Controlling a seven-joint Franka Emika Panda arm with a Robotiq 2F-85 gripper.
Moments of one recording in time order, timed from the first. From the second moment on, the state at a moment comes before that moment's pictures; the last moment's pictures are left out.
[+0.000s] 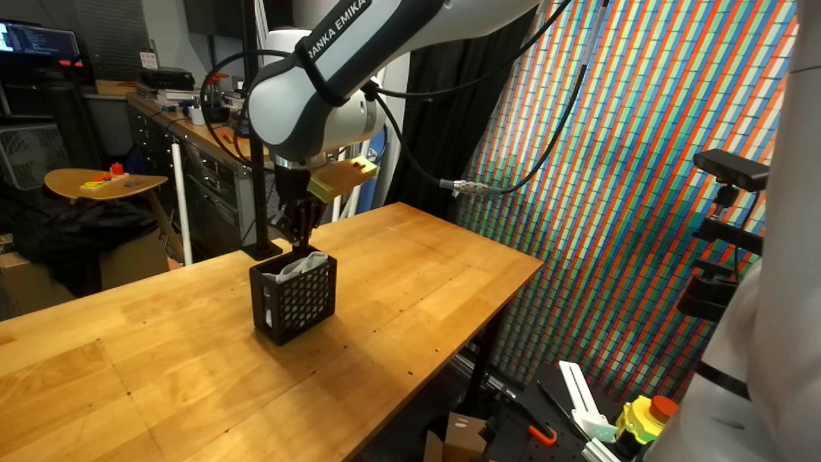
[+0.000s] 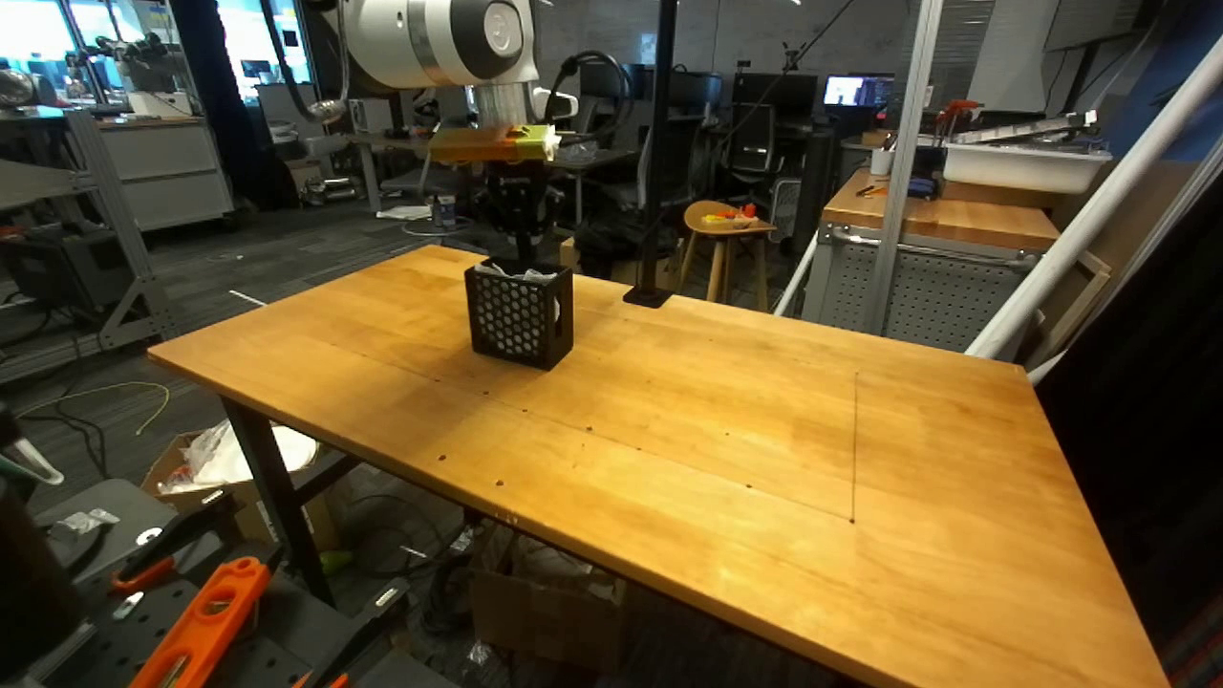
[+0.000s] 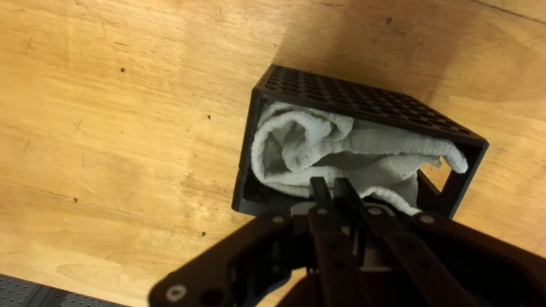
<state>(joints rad) 0.04 0.28 0.06 -2.00 -0.14 2.38 -0.12</state>
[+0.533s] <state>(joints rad) 0.03 0.29 0.04 -2.04 -0.16 2.38 -0.12</state>
